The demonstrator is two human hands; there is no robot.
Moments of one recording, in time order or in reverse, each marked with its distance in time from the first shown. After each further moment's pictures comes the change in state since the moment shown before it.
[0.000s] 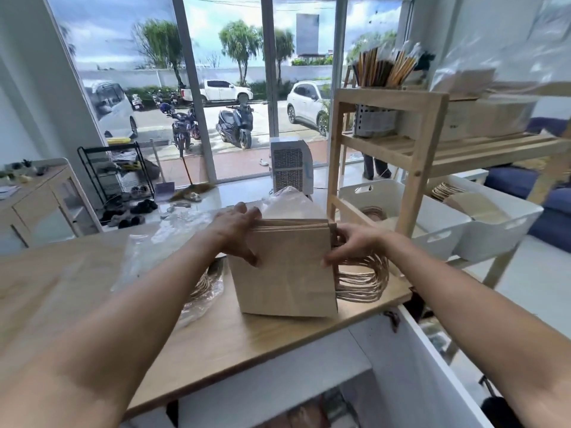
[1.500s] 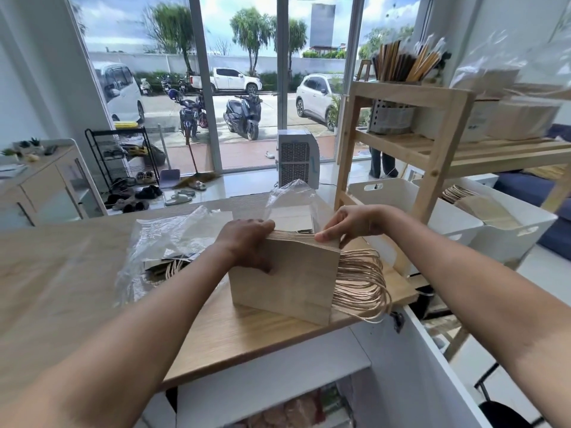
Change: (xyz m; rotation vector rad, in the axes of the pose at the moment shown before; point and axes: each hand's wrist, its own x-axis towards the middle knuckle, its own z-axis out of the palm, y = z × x) left_hand -0.024 0.017 0.019 0.102 0.047 0.035; right_hand 0.020 -0.031 -0.018 0.080 -0.284 -0.027
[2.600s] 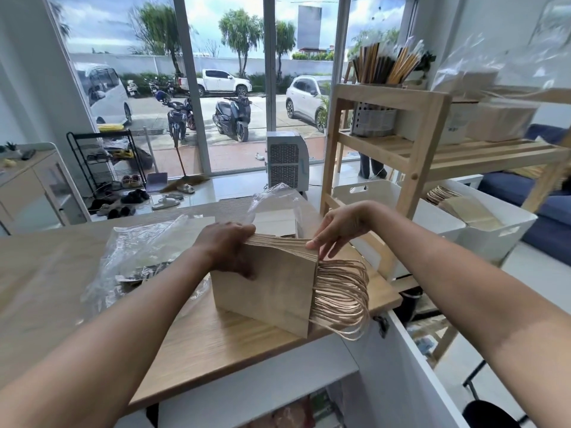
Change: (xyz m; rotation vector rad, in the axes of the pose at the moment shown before) left_hand 0.015 -0.003 0.002 -0.018 -0.009 -0.021; right_hand 0.002 0.004 -0.023 -0.036 -0.120 0.153
